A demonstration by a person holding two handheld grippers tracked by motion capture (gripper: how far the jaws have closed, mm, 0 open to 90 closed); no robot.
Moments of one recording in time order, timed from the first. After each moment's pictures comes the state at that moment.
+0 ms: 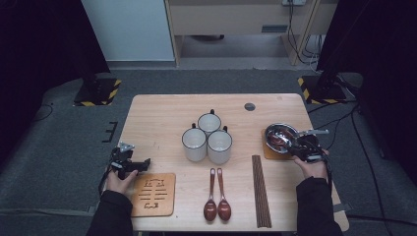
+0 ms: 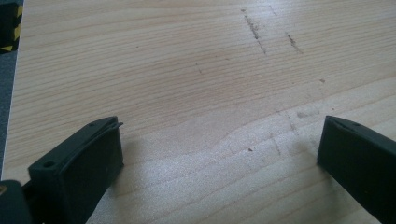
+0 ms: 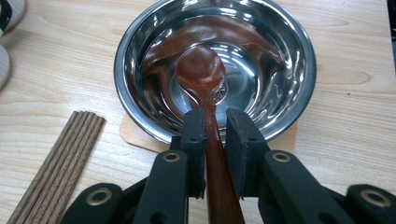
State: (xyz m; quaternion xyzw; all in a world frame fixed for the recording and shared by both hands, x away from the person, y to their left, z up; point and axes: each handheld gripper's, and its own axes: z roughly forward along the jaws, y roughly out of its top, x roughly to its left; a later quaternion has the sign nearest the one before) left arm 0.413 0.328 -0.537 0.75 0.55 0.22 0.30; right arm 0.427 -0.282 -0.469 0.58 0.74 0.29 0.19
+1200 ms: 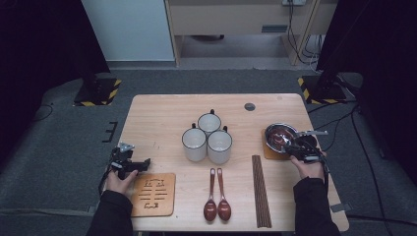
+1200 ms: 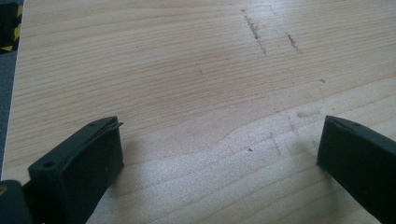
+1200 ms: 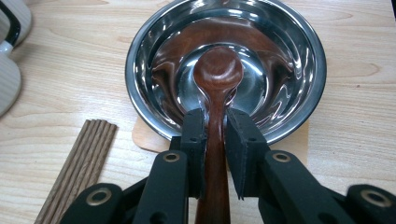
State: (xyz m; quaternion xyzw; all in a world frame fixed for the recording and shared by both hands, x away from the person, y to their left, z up) left arm 0.413 0.328 -0.537 0.75 0.55 0.22 0.30; right arm 0.424 -0.274 -0.468 0.60 0.72 0.30 0.19
